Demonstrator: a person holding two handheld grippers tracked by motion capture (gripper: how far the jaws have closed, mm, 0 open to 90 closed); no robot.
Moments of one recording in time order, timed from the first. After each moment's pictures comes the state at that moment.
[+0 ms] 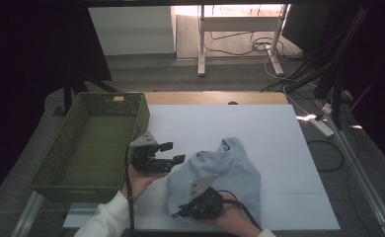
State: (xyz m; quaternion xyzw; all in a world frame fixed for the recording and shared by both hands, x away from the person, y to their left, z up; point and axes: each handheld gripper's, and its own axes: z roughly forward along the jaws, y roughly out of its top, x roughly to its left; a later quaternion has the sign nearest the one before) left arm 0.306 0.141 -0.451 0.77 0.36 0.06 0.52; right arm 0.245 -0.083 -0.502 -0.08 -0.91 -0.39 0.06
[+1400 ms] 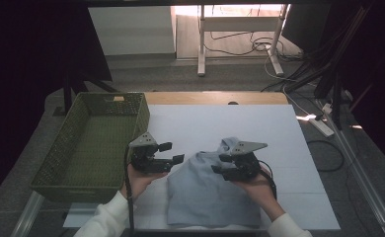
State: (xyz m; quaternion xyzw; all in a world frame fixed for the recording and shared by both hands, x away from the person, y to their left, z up) left arm 0.307 0.144 -0.453 0.77 0.36 0.06 0.52; right arm 0.324 -0.176 -0.461 -0.28 -0.85 -0.44 -0.10
